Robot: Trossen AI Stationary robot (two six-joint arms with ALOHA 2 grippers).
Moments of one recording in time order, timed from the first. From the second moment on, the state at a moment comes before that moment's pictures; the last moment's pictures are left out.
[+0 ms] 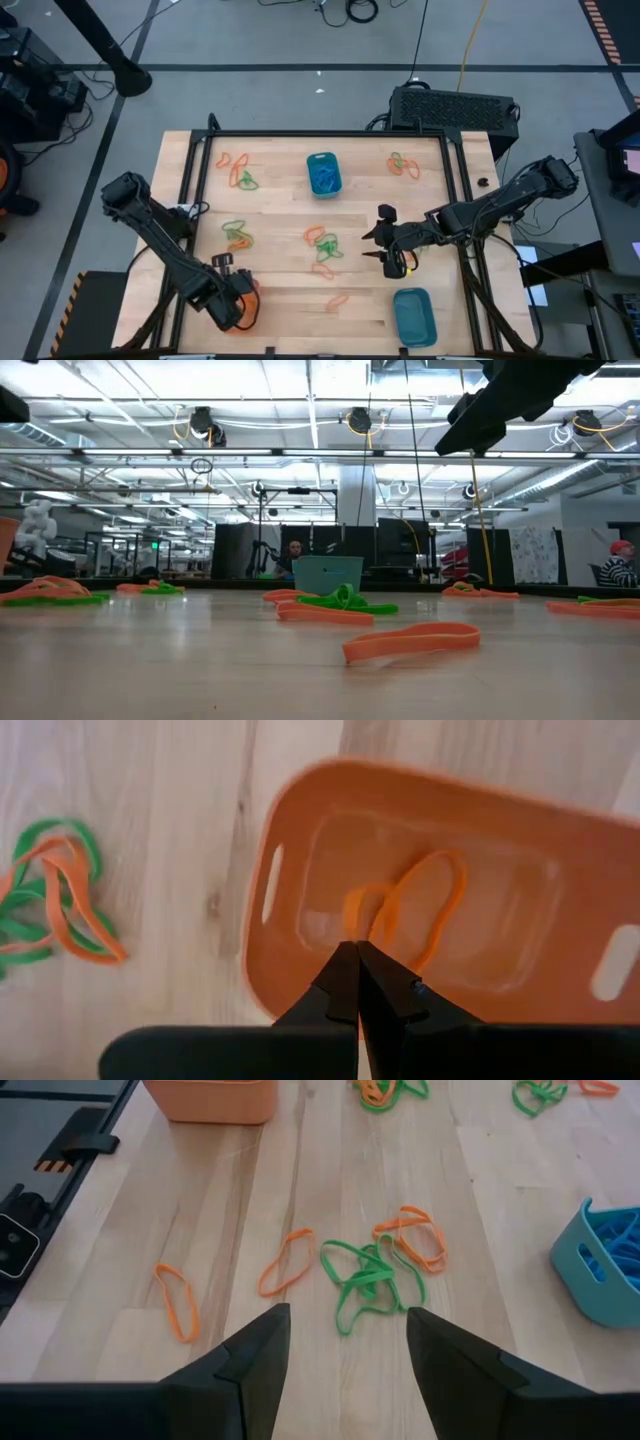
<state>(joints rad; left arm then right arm) -0.83 1.58 1.11 -1.01 -0.10 -1.02 0.36 1.23 0.77 -0.22 0.24 0.25</state>
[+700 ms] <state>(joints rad) -0.80 1.57 1.13 -1.01 -0.18 -0.99 0.36 1.23 0.77 -0.22 0.24 0.24</state>
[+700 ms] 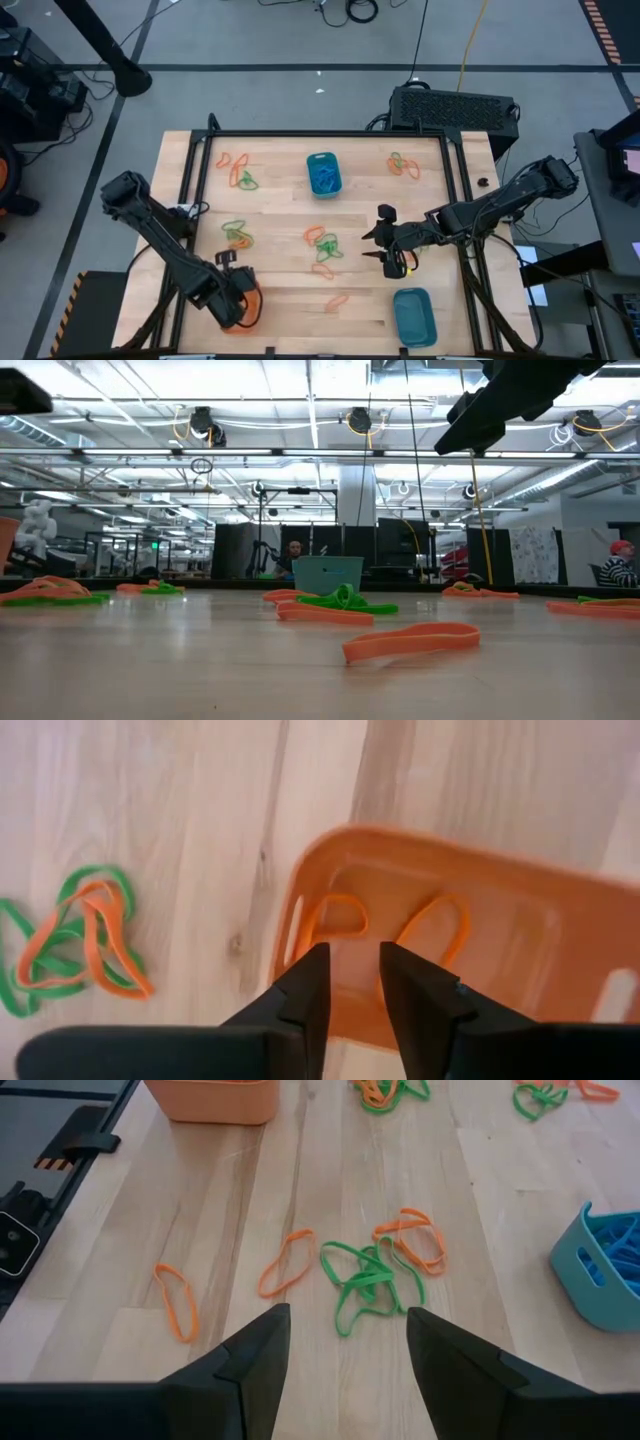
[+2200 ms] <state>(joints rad) 0.56 1.46 1.04 -1.06 -0.18 -0.01 0.30 1.23 0.77 -0.46 0.49 0.21</state>
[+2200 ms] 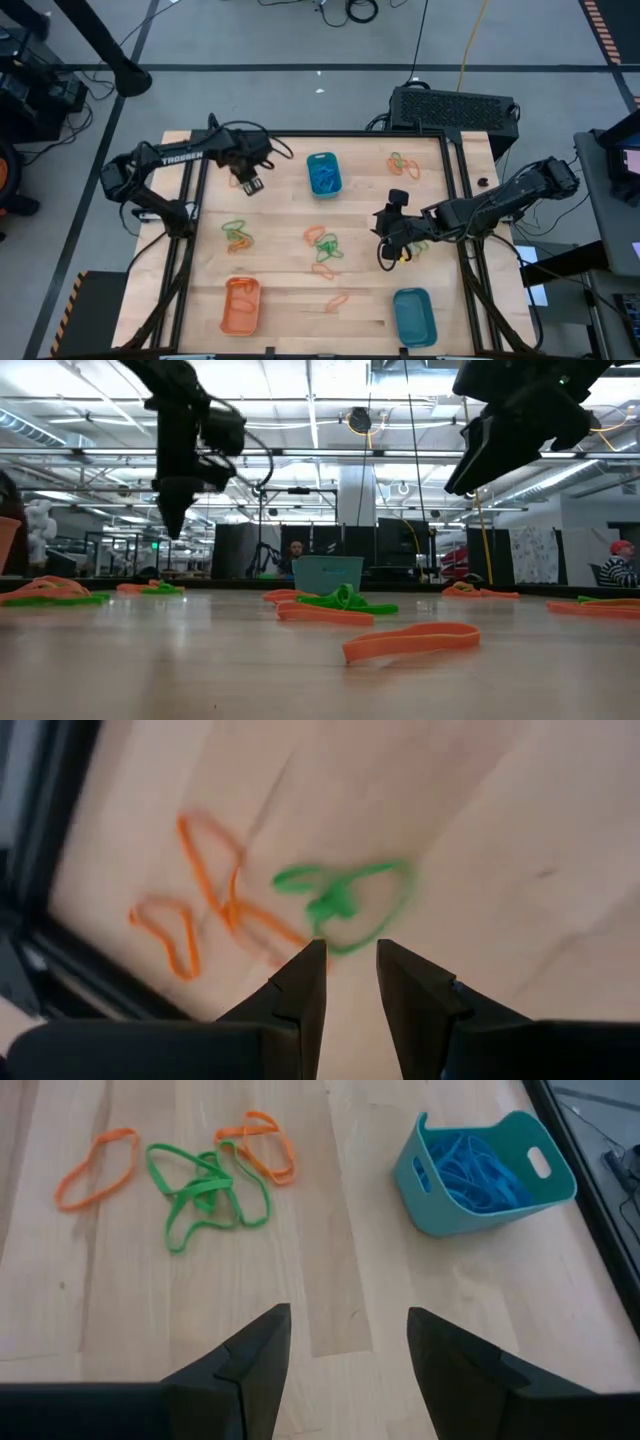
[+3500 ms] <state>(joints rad) 0.90 1.47 0.85 -0.71 -0.08 0.02 0.30 1.23 0.77 -0.43 0.49 0.22</state>
